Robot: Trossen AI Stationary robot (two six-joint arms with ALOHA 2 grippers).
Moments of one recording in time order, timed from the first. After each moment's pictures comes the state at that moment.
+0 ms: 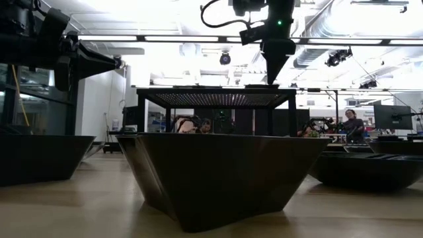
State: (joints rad) left arm 0.07 0.01 0.01 0.06 -0.44 0.74; right arm -0.23 1.72 1.59 -1.22 0.41 -0.09
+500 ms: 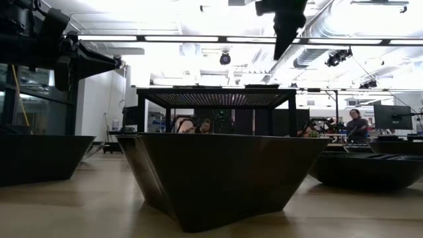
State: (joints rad) left arm 0.07 0.01 0.01 0.06 -0.44 0.74; right arm -0.23 1.54 1.59 -1.23 0.41 -0.05
